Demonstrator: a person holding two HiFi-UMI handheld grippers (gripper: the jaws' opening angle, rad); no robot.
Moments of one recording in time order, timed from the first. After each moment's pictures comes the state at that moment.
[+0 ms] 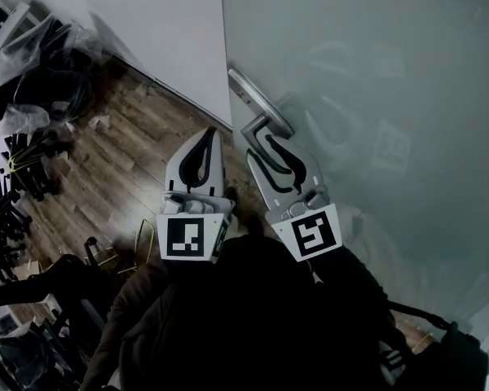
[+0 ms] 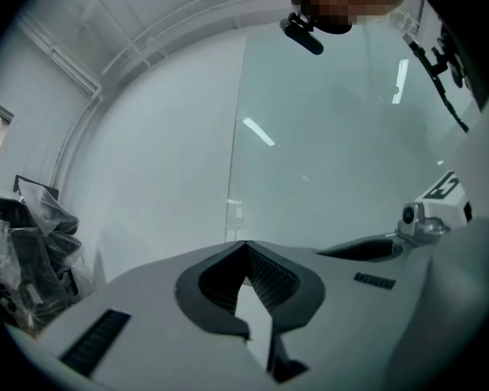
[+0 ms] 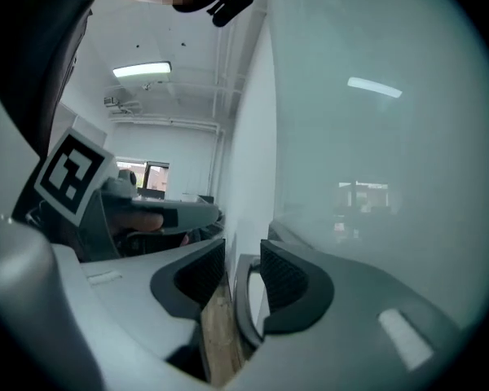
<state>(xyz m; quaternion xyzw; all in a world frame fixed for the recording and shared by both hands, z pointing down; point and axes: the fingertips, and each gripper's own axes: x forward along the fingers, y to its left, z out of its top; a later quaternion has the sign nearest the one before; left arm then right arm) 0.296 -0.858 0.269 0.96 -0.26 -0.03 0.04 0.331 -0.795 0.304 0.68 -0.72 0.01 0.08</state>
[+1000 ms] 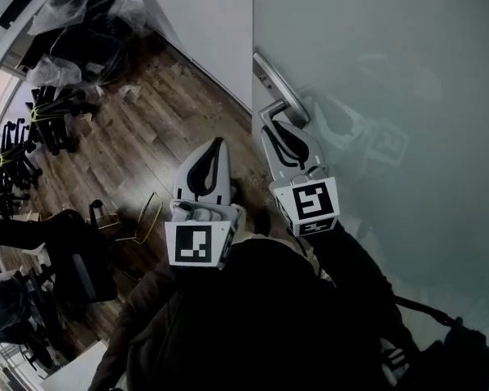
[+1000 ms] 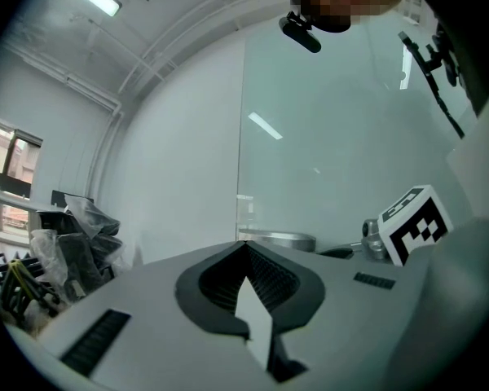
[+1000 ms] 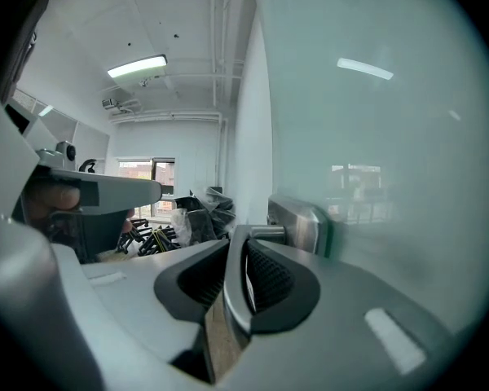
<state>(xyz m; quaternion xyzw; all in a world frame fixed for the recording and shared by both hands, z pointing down) 0.226 -0.811 0.283 0.93 -0.36 0.00 0.03 0.314 -0.803 0.339 0.66 -0.74 0.06 0.08</state>
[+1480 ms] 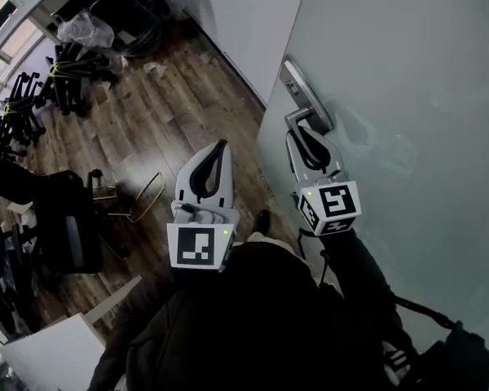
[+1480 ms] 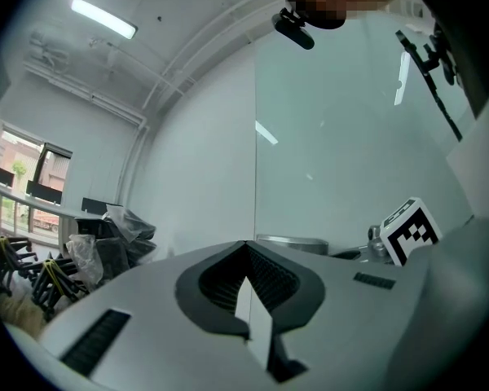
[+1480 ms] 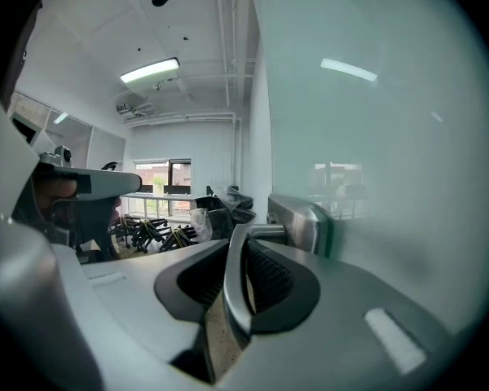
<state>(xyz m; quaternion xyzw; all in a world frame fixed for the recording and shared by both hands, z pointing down) 0.088 -0.772 0.283 0.91 -0.42 0.00 0.03 0.223 -0.773 0.344 0.62 -0.78 0.07 0.09</state>
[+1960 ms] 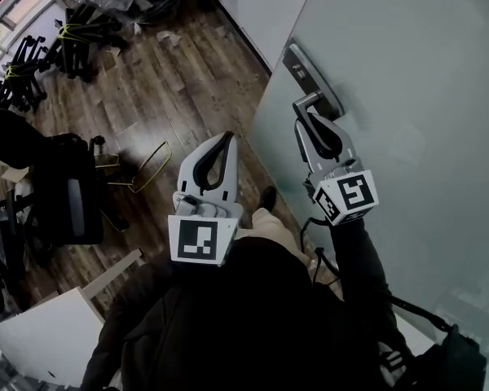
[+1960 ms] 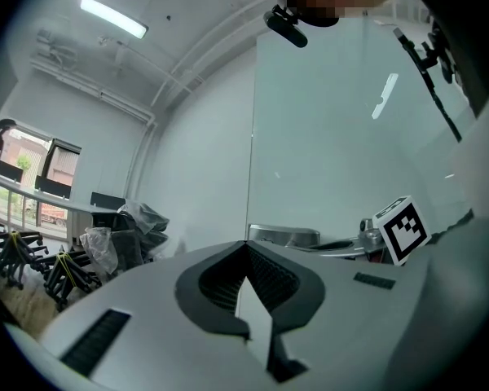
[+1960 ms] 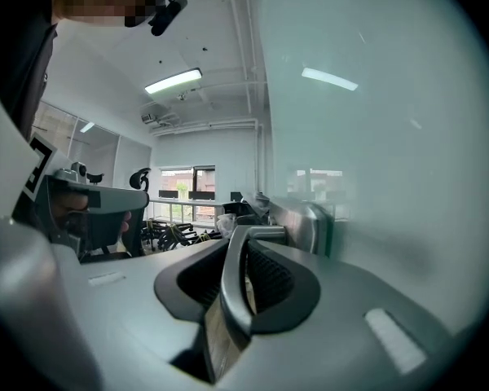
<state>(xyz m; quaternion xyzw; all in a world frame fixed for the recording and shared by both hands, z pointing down) -0.021 -0.732 0.314 0.90 -0.43 0.01 0.05 0.116 -0.743 0.353 0.55 -0.83 0.05 0.07</state>
